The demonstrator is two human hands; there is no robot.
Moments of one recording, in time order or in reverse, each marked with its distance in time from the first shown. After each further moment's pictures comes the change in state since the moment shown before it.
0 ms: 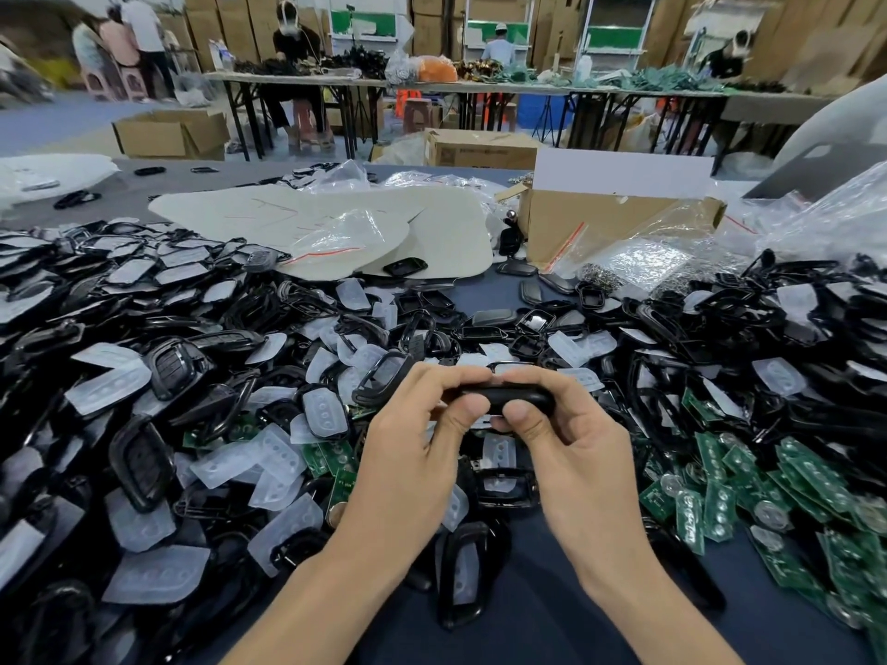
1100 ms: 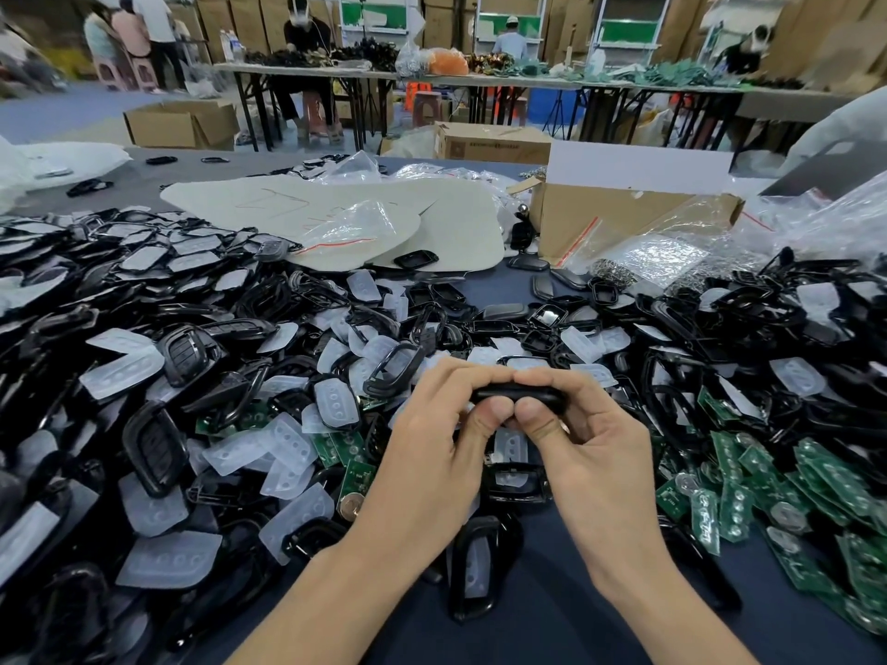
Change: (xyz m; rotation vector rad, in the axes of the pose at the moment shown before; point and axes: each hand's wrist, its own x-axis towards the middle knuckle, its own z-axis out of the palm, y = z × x) left_hand -0.002 -0.003 0.001 0.096 -0.058 0.100; right_hand -0.003 -0.005 0.002 -0.042 0.026 -0.004
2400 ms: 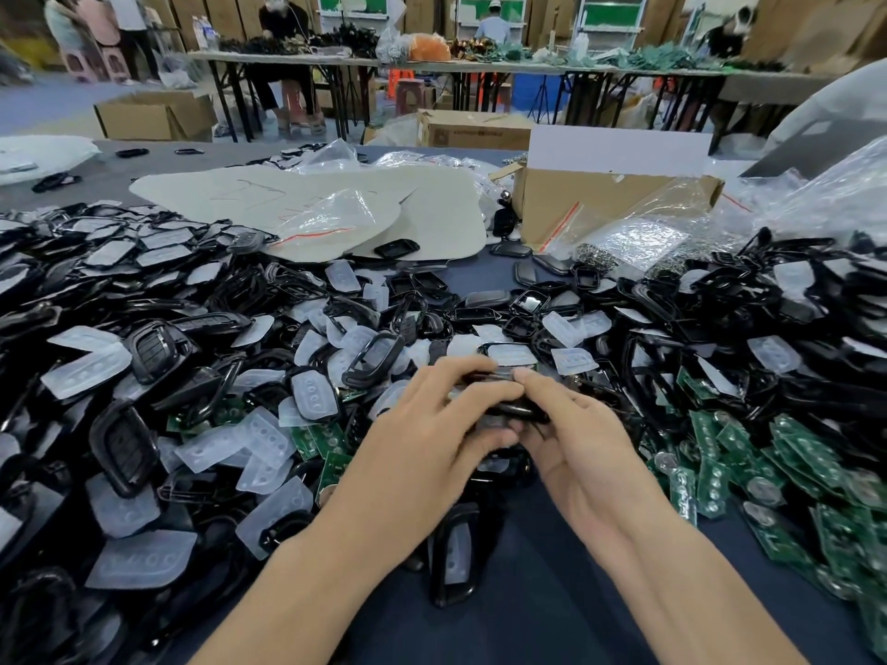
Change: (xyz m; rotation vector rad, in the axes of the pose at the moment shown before) left_hand -0.001 -0.014 0.001 0.384 -0.161 0.205; right_hand 0.019 0.004 -0.008 0.463 0.037 0.547
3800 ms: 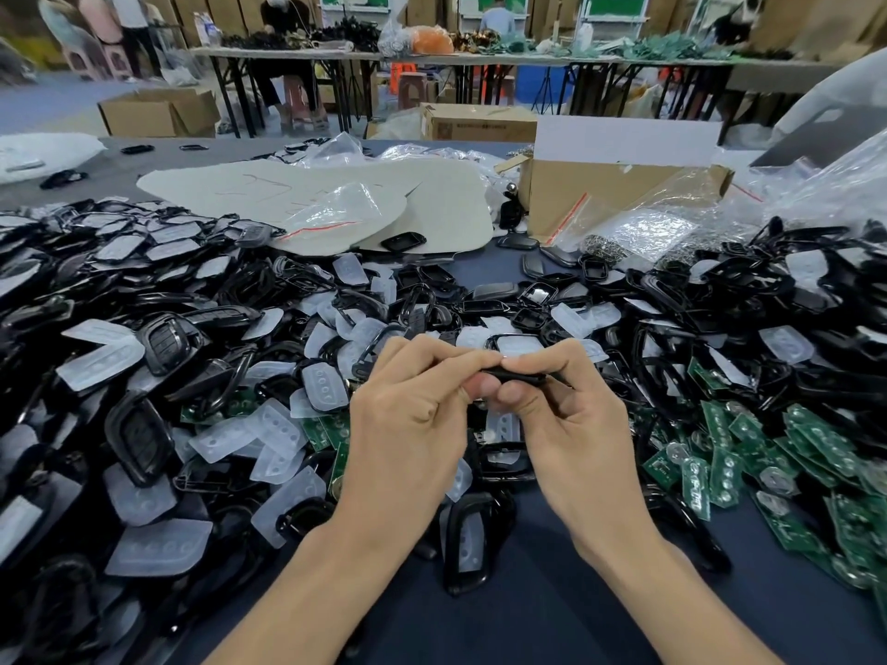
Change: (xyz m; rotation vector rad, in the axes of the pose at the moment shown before) left_hand 0.003 0.008 -0.005 -0.127 0.392 -0.115; right_hand -0.013 0.016 0.002 -0.592 -0.069 -0.607
